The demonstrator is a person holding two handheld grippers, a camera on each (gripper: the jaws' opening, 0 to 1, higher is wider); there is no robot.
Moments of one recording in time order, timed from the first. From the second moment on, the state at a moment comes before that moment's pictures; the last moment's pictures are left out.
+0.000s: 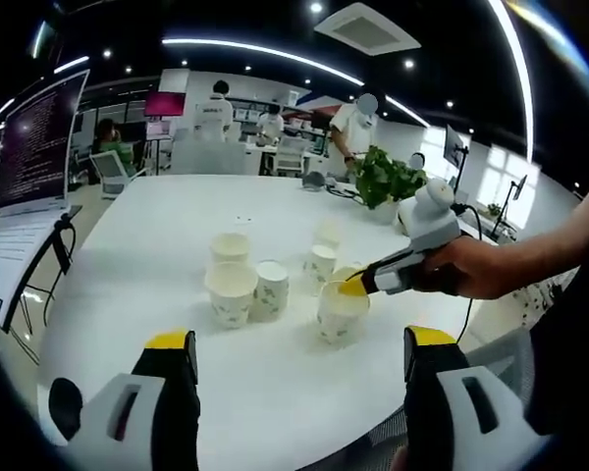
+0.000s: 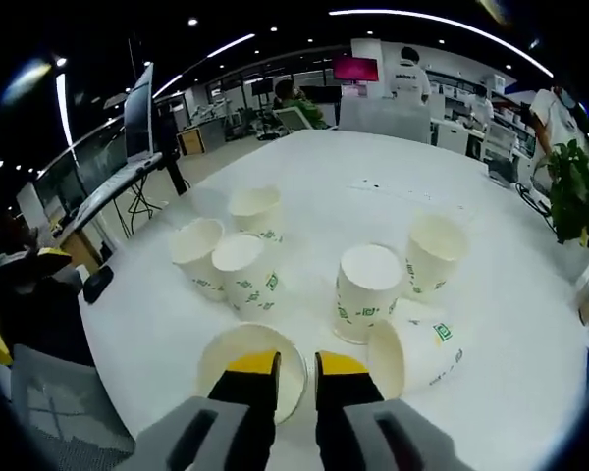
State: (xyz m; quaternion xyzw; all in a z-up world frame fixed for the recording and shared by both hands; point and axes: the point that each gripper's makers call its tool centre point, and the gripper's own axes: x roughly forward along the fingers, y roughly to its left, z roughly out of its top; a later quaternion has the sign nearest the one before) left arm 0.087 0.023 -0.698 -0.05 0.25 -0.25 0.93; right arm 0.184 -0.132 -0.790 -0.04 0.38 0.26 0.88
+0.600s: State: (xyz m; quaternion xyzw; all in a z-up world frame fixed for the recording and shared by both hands) left arm 0.083 0.021 -0.700 -0.06 0.25 -0.25 0.93; right arm 0.188 -0.150 -0.768 -0.05 0.34 0.26 0.90
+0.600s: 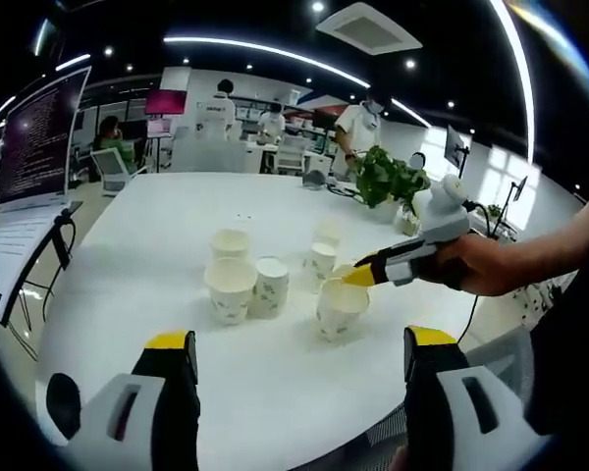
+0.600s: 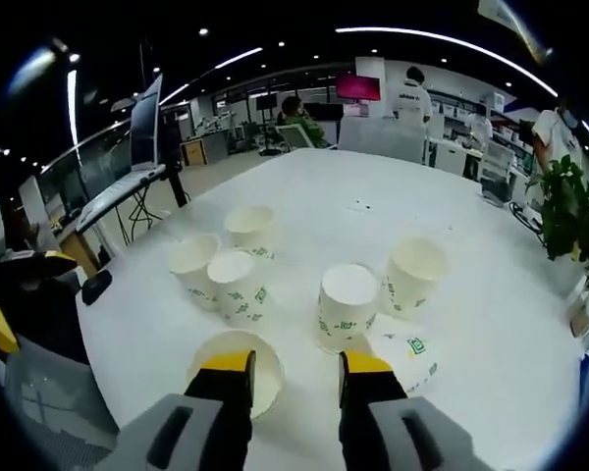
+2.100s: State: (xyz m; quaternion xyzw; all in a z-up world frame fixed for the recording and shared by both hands) left arm 0.078 0.039 -0.704 -0.06 0.25 -0.24 0.94; right arm 0.222 -0.222 -0.813 -0.14 0.37 0.16 0.91
